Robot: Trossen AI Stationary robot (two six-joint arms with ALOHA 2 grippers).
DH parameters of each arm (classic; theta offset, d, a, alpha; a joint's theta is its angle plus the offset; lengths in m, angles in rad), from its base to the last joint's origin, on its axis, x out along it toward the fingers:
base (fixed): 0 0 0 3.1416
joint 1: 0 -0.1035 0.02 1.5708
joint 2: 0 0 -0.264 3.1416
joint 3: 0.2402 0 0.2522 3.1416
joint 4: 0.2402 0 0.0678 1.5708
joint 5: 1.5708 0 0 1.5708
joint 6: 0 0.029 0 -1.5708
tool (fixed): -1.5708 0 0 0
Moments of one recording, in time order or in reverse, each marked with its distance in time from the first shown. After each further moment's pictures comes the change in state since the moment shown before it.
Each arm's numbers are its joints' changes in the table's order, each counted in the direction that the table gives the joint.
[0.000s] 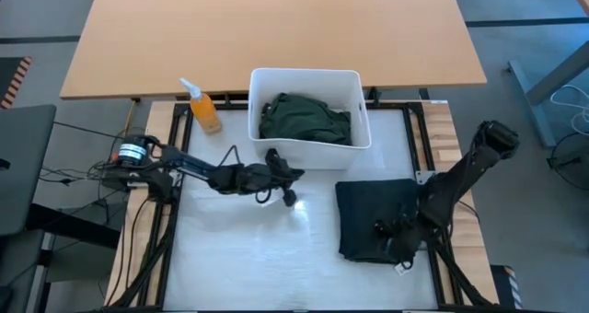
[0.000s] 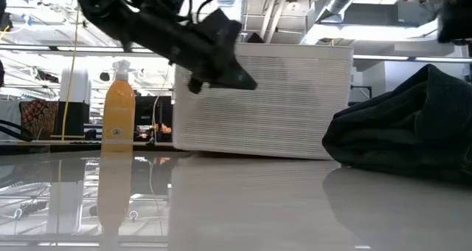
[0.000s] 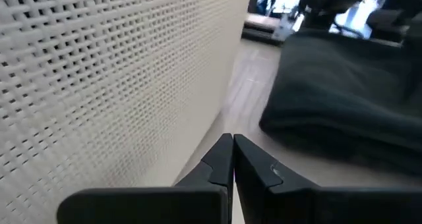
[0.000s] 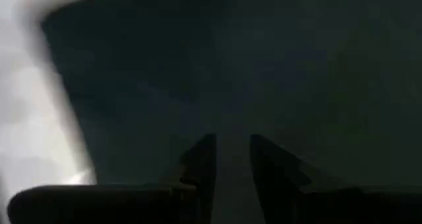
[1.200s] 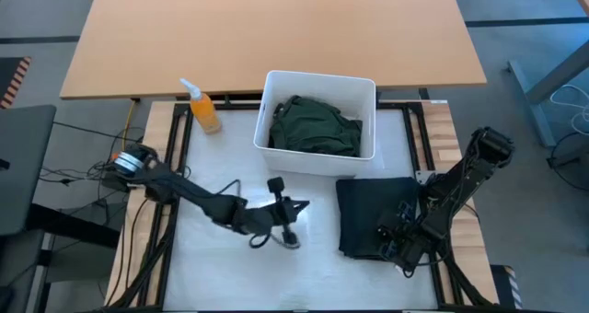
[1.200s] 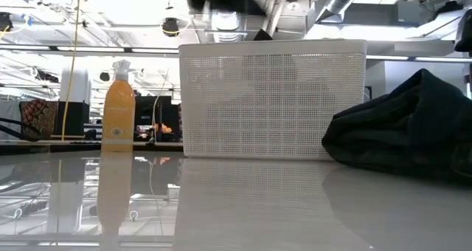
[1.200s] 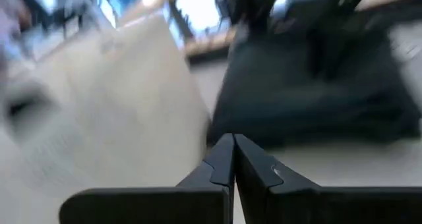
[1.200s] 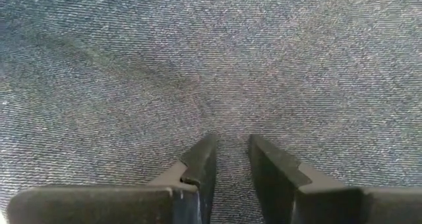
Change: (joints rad) left arm 0.373 -0.018 0.264 0.269 0.369 0.408; right arm -0.085 0.130 -0.002 0.095 -0.158 0.060
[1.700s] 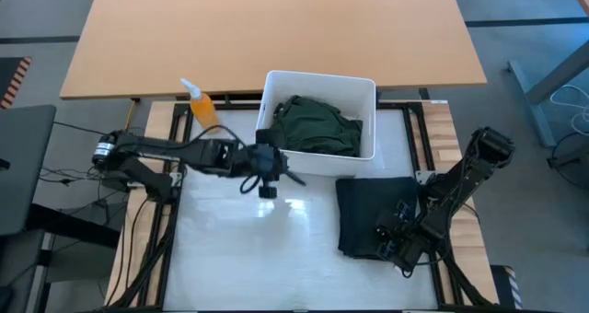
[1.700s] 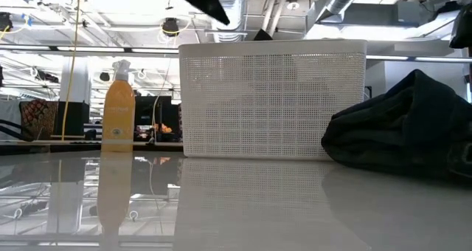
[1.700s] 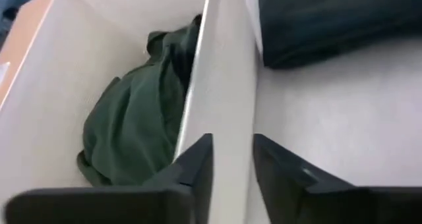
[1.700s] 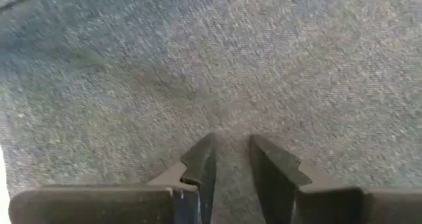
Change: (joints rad) left arm -0.314 -0.211 0.308 0.918 -0.375 0.066; right arm 0.009 0.000 -0.001 -0.051 -0.032 -0.025
